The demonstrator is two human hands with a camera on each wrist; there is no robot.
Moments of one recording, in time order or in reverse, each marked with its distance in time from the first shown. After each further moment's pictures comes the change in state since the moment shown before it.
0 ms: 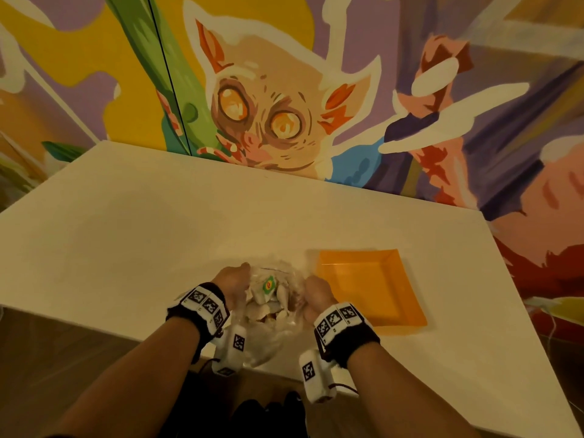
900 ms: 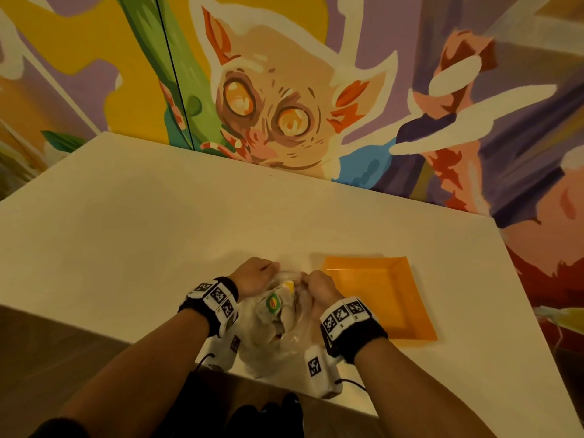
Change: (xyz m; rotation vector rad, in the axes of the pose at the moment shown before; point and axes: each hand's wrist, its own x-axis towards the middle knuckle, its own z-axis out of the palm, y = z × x) left_hand 0.010 0.018 0.017 0.454 -0.205 0.438; right_hand 0.029 -0.012 0.000 -0.036 -0.102 -0.018
